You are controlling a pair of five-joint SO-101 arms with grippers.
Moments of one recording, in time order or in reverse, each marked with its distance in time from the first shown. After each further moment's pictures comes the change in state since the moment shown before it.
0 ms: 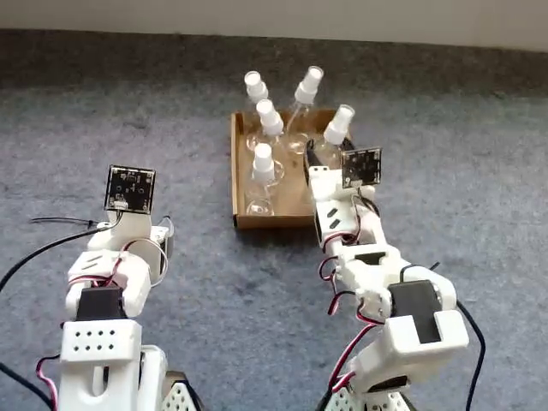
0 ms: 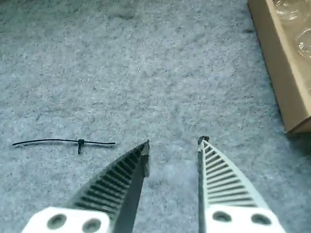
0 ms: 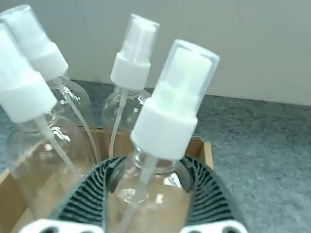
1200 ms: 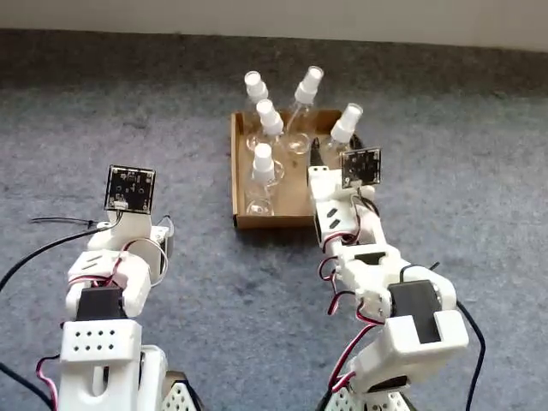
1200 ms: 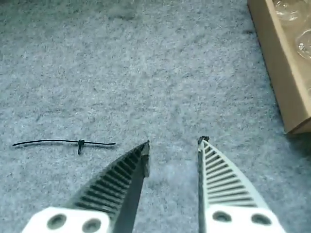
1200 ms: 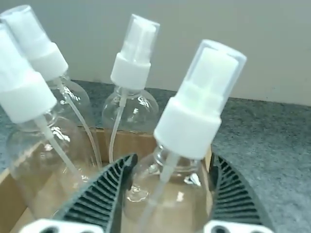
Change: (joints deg) left arm 0.0 0.0 0.0 -0.2 0.0; right arm 0.0 0.0 0.0 0.0 0.0
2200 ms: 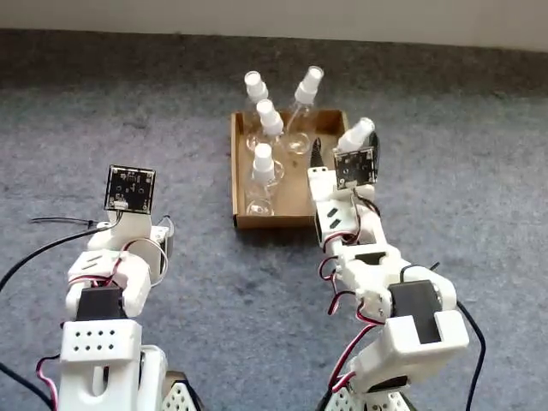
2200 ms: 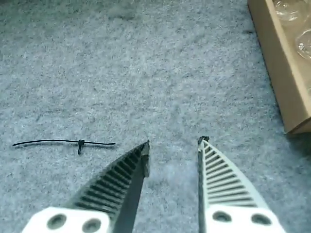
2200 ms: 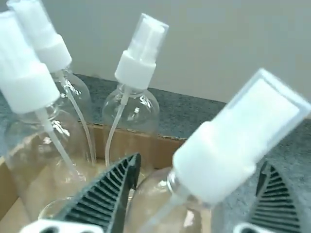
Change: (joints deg) left arm 0.0 0.0 0.0 0.0 0.0; right arm 0.1 0.0 0.0 0.0 4.7
